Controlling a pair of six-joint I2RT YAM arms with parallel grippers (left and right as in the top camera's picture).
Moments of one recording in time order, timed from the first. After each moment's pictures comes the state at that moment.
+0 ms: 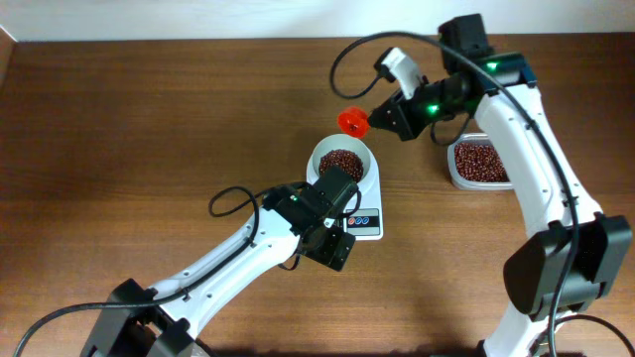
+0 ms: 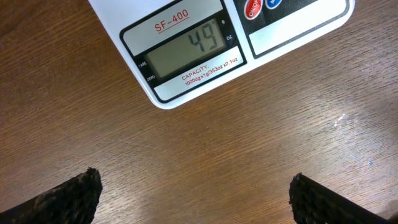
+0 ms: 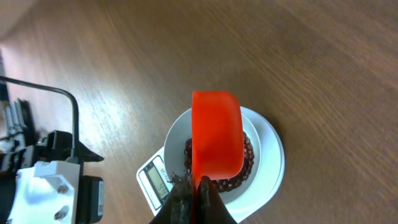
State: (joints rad) left arm -0.72 1.58 1.10 -0.93 -0.02 -0.27; right arm 0.21 1.92 1.84 -1.07 -0.71 -0.48
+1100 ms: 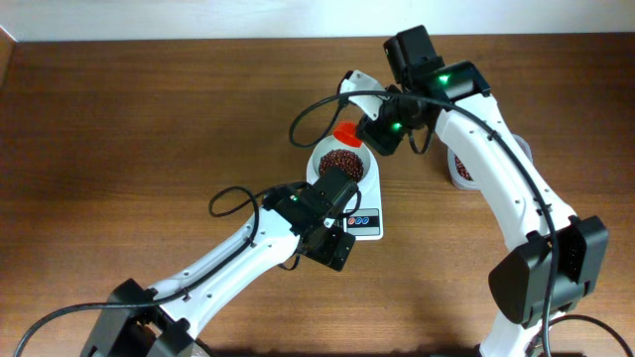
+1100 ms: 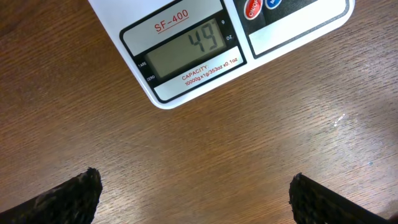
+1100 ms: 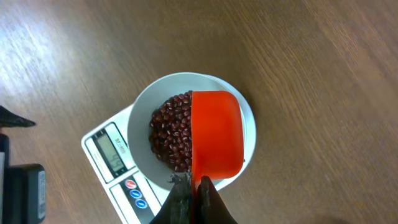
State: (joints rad) left arm -0.72 1.58 1.10 -0.93 -0.02 -0.27; right arm 0.35 1.92 1.84 -1.09 -0.37 -0.58
